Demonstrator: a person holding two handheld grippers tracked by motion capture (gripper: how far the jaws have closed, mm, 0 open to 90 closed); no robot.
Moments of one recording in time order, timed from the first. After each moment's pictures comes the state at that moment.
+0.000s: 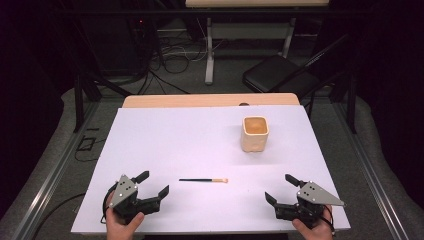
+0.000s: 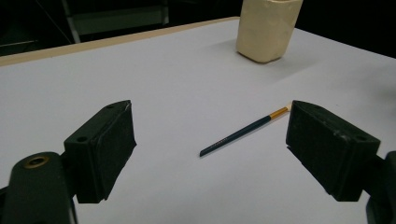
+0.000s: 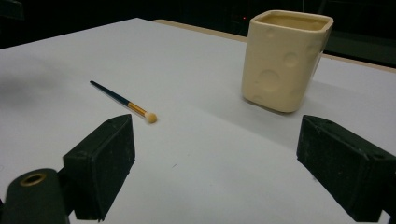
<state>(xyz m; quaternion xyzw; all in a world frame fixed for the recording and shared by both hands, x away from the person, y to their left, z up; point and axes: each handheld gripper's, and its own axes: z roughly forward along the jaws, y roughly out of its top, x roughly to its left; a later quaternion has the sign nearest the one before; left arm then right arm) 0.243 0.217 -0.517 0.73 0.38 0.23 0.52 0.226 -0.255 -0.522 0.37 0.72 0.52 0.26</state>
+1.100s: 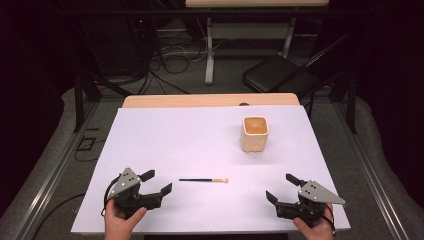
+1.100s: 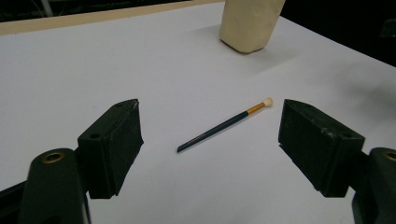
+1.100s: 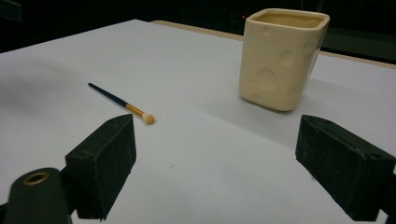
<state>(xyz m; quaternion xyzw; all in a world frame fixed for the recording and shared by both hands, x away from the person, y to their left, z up) 0.254 0.210 -0.493 0.76 0.39 0.16 0.49 0.228 -0.257 -0.523 0.38 0.72 0.52 0.26</state>
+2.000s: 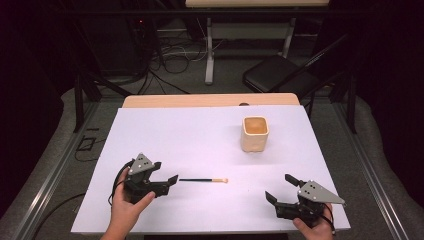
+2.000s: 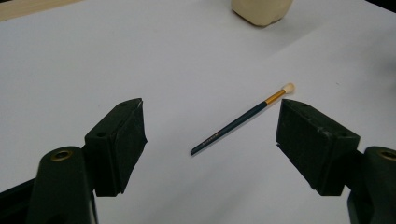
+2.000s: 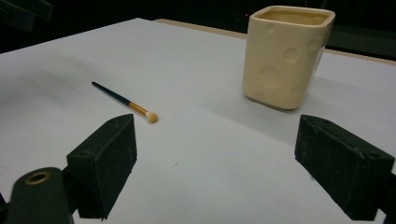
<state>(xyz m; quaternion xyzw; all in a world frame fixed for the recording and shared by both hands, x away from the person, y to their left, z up) 0.288 0.190 -0.482 0.80 0.39 0.15 0.42 0.229 -0.257 -0.523 0.38 0.72 0.53 0.25</state>
